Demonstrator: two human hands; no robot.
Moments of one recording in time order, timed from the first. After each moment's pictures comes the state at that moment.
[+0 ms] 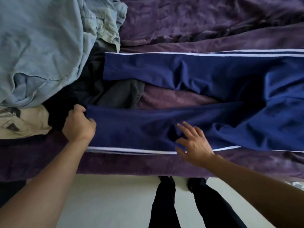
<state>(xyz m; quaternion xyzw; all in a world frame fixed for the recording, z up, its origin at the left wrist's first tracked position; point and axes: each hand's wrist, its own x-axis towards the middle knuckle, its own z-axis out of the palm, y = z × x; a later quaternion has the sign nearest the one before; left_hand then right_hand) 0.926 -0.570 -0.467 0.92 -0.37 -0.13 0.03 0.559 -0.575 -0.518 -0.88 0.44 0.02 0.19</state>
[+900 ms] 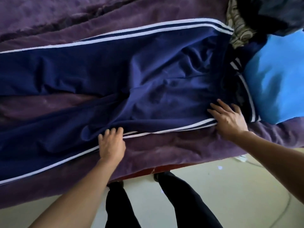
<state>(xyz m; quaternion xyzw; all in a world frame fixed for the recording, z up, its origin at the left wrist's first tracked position) 0.419 -0.602 -0.580 0.71 -0.67 -0.14 -0.17 0.028 -0.659 -0.544 -0.76 0.62 0.17 0.11</state>
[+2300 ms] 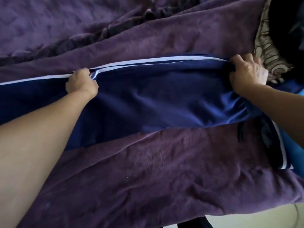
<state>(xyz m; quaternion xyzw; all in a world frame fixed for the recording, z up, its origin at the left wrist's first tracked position) 0.514 -0.927 -0.584 0.83 -0.52 -0.19 -0.04 0.065 -0.924 -0.543 -0.64 0.76 0.08 0.04</state>
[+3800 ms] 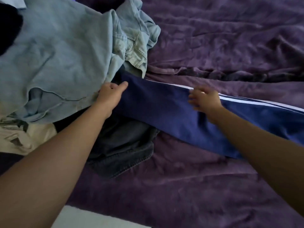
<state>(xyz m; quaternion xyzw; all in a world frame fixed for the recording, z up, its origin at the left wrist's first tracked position) 0.968 -0.765 -0.481 0.84 -0.21 -0.37 0.33 0.693 -0.862 -0.494 -0.44 0.66 -0.18 0.58</state>
